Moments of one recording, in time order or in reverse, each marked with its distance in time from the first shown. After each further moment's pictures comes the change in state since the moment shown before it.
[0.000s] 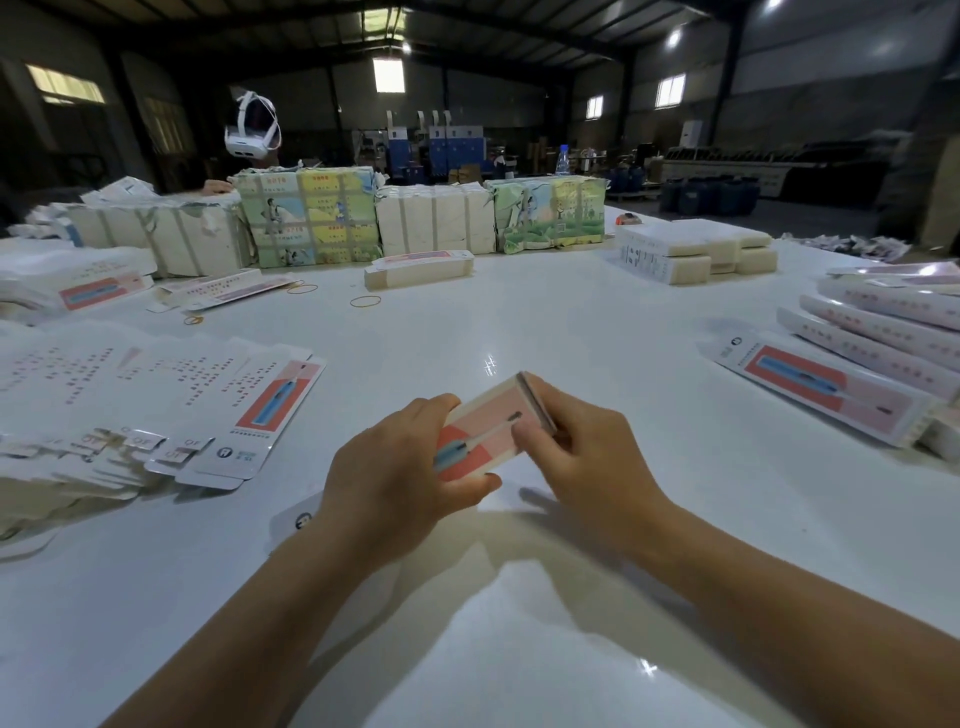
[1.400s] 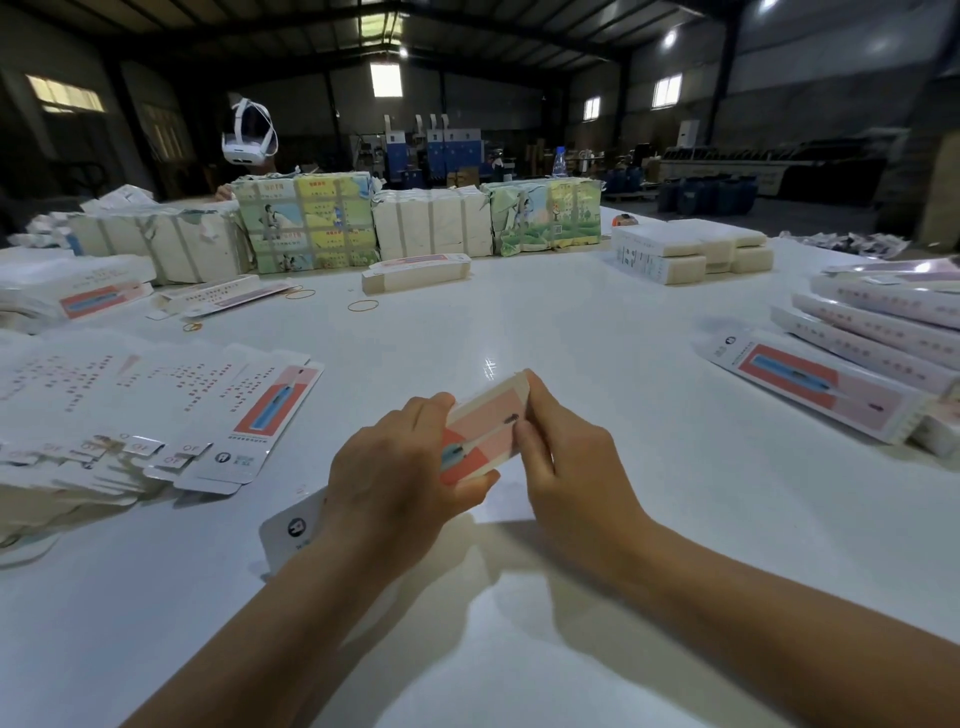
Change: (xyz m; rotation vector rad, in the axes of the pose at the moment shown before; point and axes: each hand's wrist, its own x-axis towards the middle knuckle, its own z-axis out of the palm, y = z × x) left_hand -0.004 0.018 0.000 0.228 0.126 0.033; right_hand -0.011 -0.014 0.007 -0.066 -0.005 0.003
